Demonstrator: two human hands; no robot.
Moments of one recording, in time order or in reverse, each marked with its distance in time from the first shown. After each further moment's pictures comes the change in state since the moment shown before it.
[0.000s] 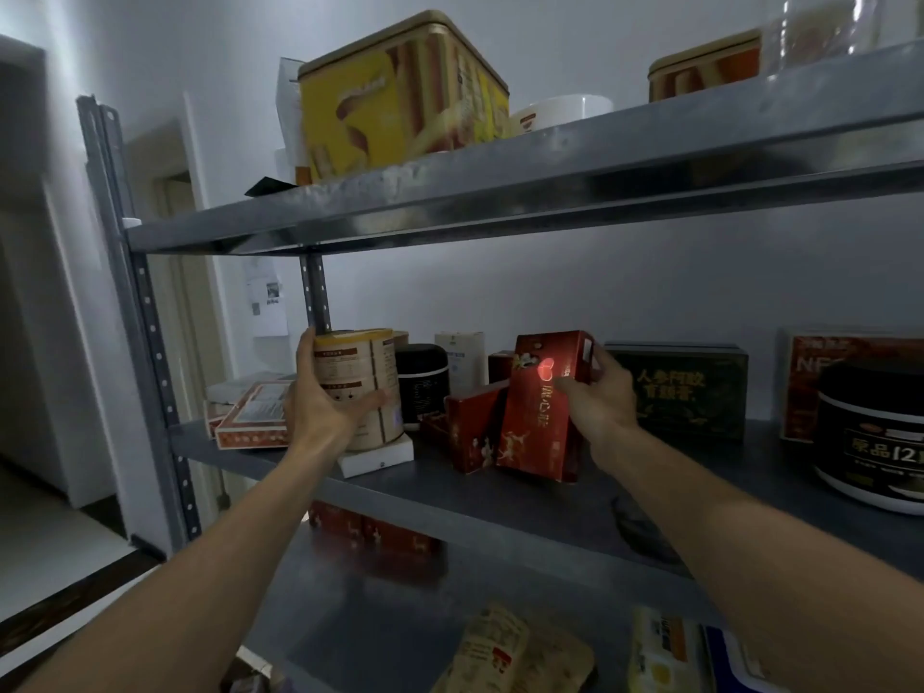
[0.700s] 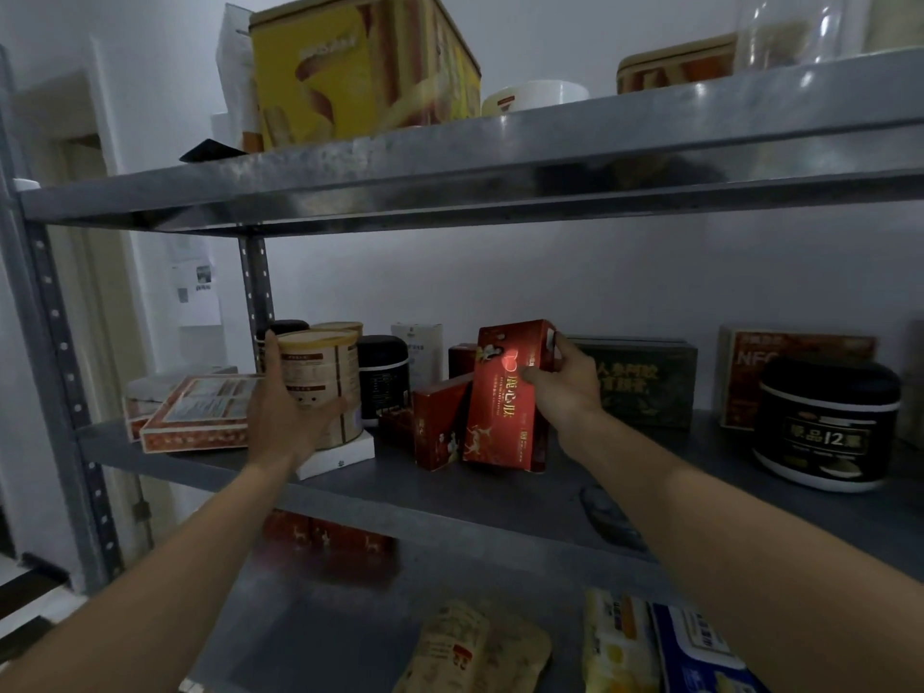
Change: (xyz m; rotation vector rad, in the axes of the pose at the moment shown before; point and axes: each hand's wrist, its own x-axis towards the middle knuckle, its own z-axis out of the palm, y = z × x) left_hand 0.014 -0.041 0.019 0.067 -0.096 0.141; right_hand -0.002 -0.009 0.004 -0.043 -0.012 -0.001
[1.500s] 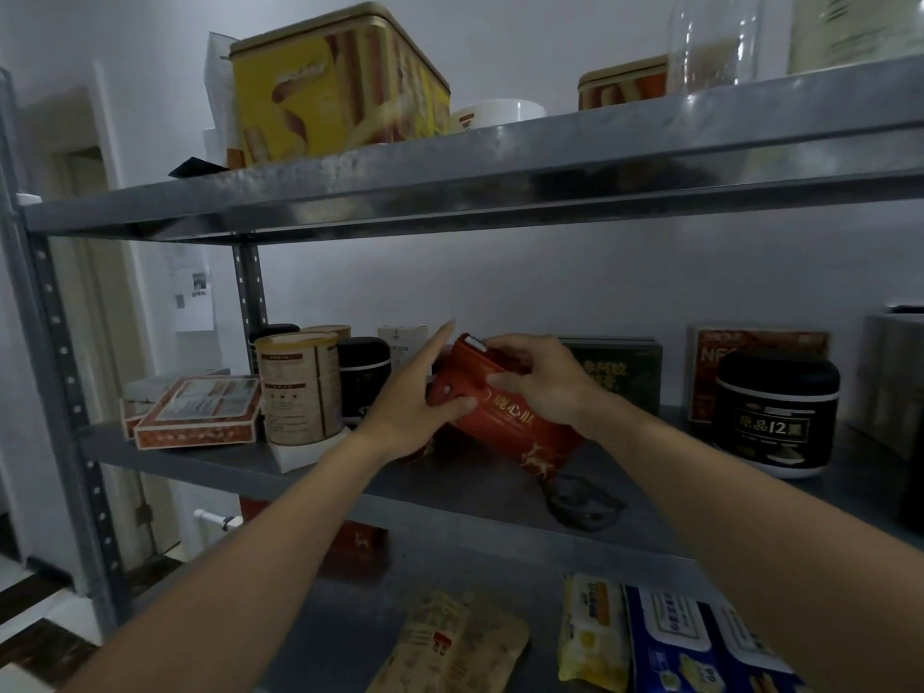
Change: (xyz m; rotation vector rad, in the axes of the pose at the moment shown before) left_hand -0.053 0.127 0.067 -0.164 -0.556 0.226; right_hand -0.024 -0.035 -0.048 -0.394 -0.407 -0.315
